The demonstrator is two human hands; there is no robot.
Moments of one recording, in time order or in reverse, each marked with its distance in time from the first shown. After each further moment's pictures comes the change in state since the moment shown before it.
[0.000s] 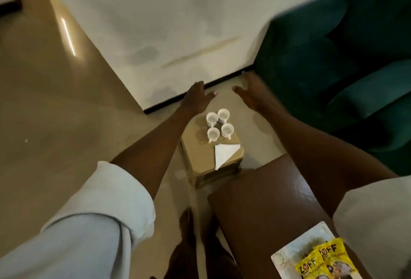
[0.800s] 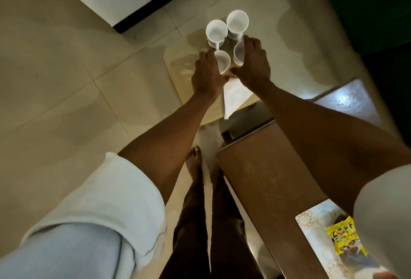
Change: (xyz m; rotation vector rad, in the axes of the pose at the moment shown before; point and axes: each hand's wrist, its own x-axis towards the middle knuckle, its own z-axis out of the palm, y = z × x) left_hand 0.068 -0.161 0.266 0.225 0.073 -0.095; right_hand 0.049 0.165 0.287 -0.094 -0.063 0.114
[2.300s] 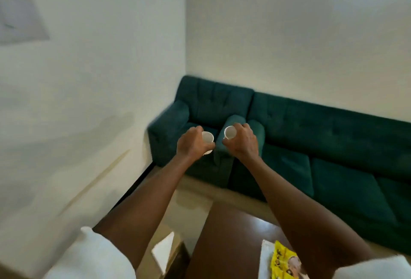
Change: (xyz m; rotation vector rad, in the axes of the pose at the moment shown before) left_hand -0.282 0.399 -0.391 -0.052 0.076 0.896; right_hand -0.392 -0.029 -0.539 0.168 0.899 0.386
